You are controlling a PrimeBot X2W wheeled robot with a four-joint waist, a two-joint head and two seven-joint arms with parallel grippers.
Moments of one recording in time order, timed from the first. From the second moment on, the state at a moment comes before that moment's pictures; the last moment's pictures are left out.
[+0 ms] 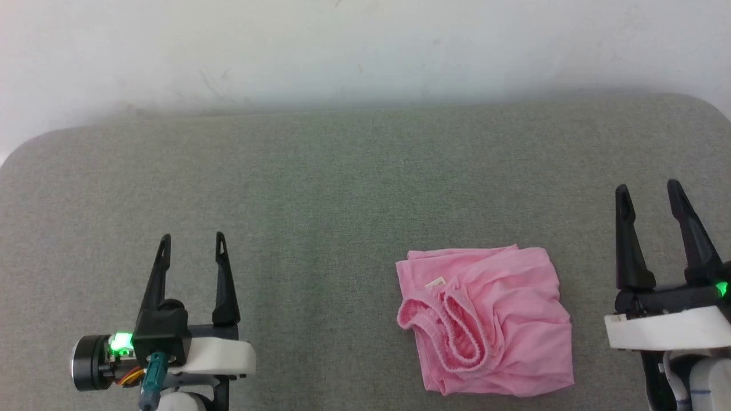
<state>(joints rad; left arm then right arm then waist) -0.02 0.13 -0.09 -0.01 -0.03 0.21 -0.26 -0.06 -0.11 -0.08 -0.07 0.16 0.13 -0.26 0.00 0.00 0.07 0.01</state>
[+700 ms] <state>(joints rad) 0.00 0.12 -0.09 -0.02 -0.02 0.19 -0.26 -0.32 -0.51 0.17 0.00 0.42 0.13 0.38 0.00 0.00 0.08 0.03</state>
